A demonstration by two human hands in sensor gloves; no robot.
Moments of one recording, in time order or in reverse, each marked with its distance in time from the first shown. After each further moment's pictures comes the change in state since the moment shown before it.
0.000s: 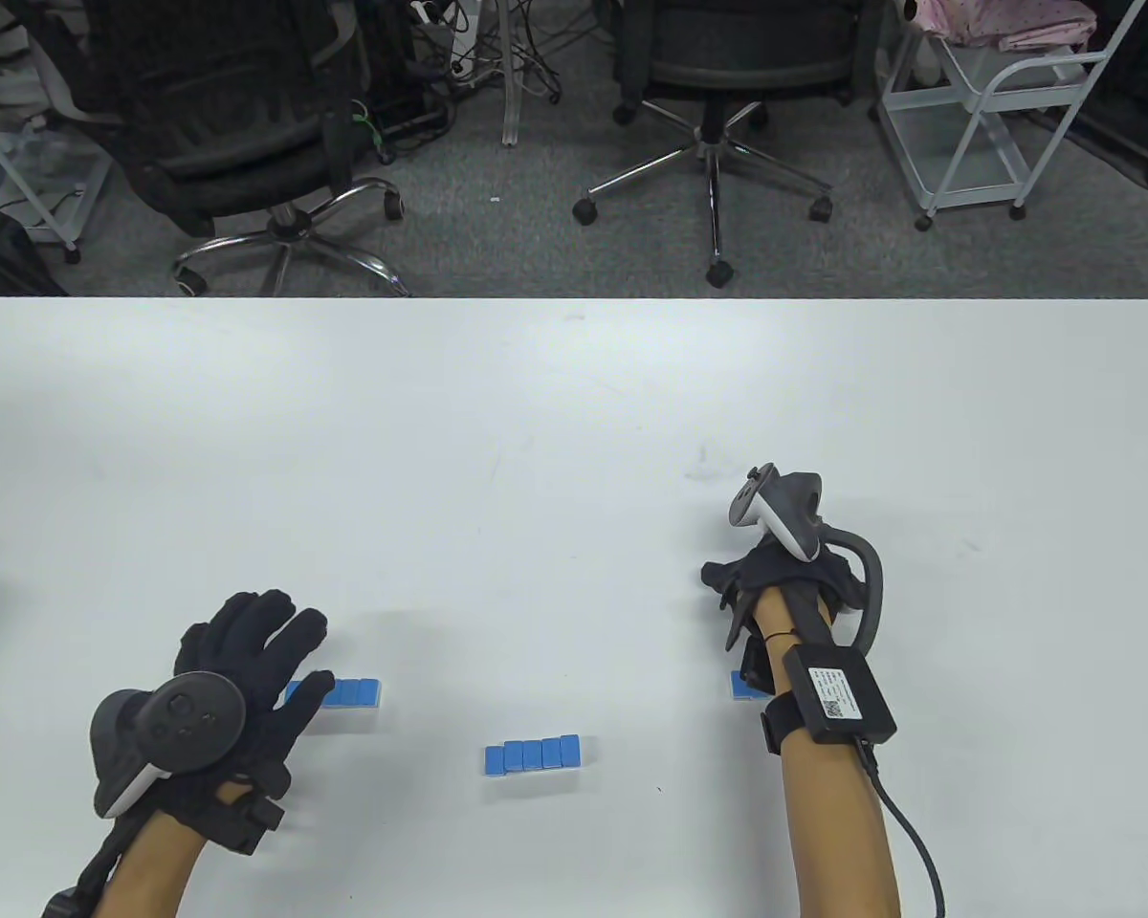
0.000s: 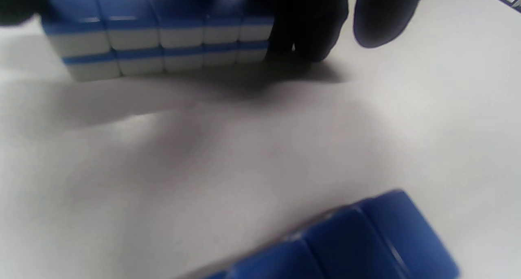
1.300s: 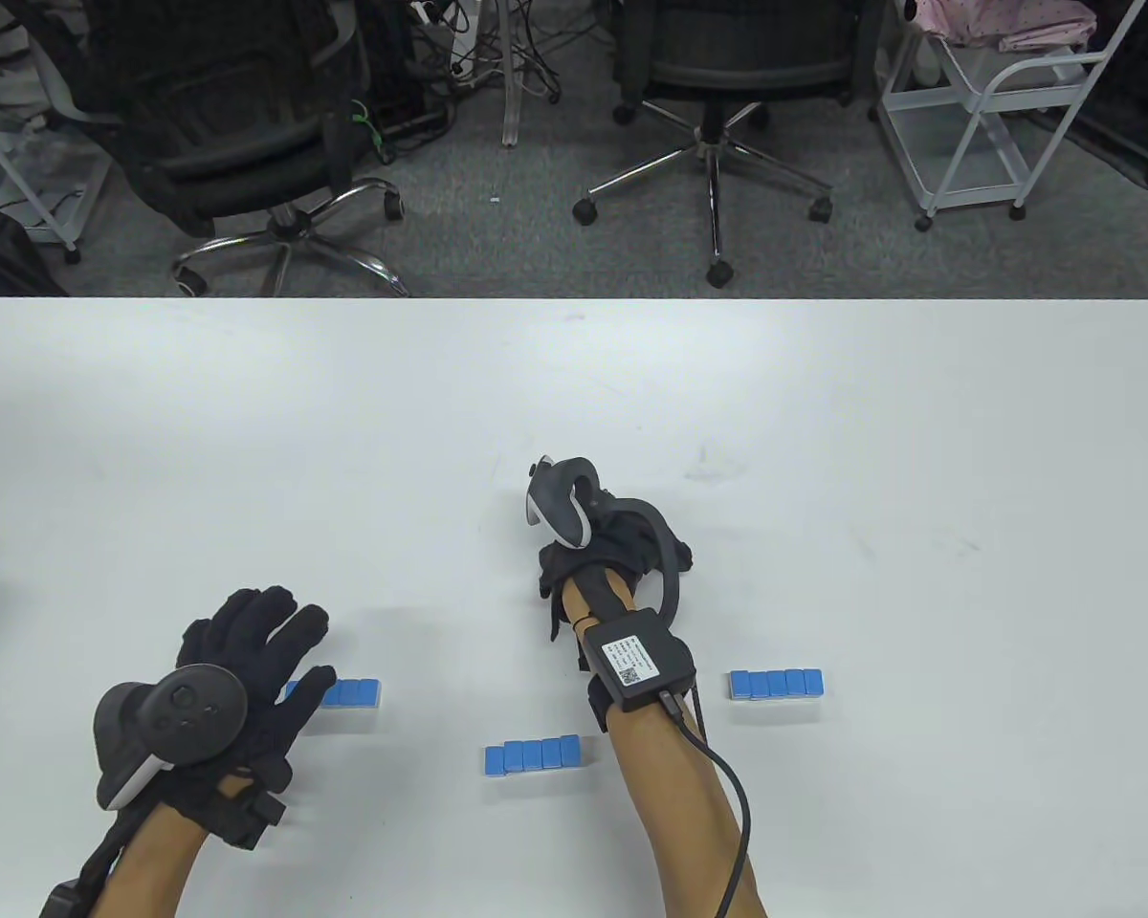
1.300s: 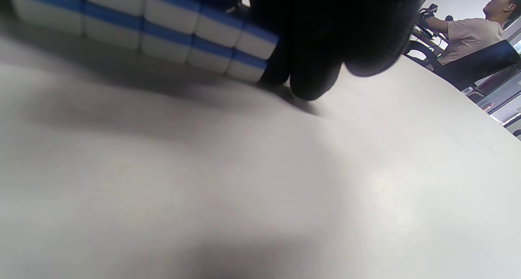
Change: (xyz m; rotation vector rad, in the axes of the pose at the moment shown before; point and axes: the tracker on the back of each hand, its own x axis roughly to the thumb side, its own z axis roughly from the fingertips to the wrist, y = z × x) left_hand 0.000 0.000 -0.005 -0.014 0.007 0.008; right_hand 0.145 0.001 0.087 -0.231 -0.044 0.261
